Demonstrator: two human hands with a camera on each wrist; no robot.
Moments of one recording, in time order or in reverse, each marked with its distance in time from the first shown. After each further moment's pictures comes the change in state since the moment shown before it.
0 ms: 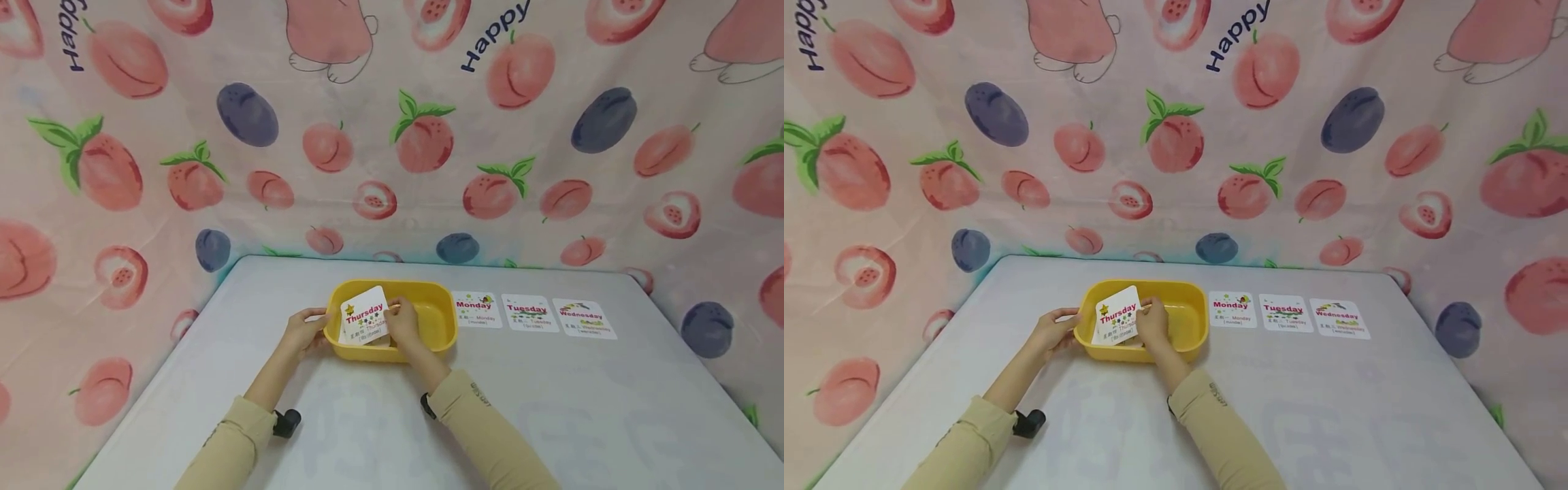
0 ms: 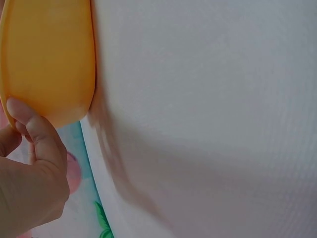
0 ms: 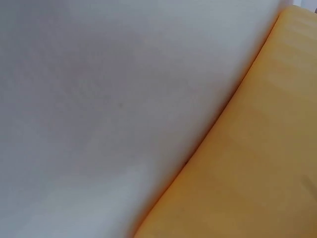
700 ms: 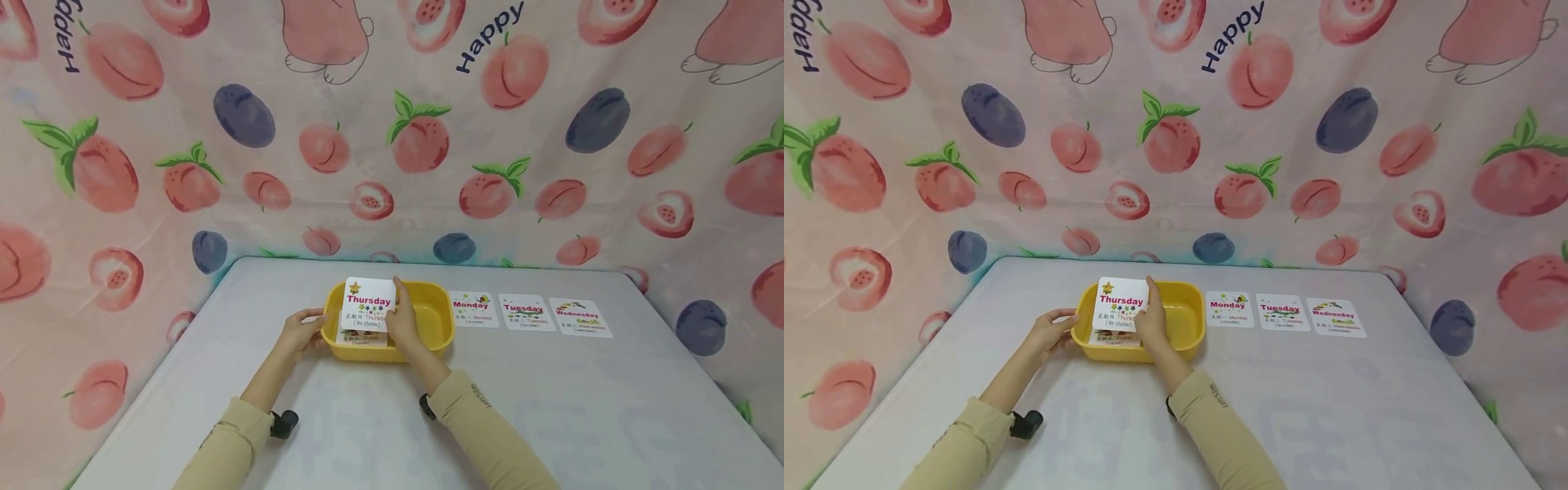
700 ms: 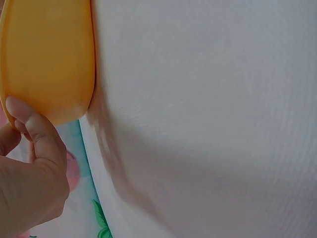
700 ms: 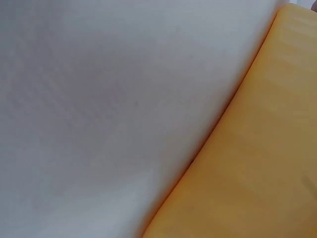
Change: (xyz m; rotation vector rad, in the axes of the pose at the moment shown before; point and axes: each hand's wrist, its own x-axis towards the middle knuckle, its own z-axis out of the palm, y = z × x) left_hand 0.001 -0.001 0.000 -0.007 -0.008 -0.002; right_hand 0.000 -0.001 -0.006 0.061 -0.042 -0.138
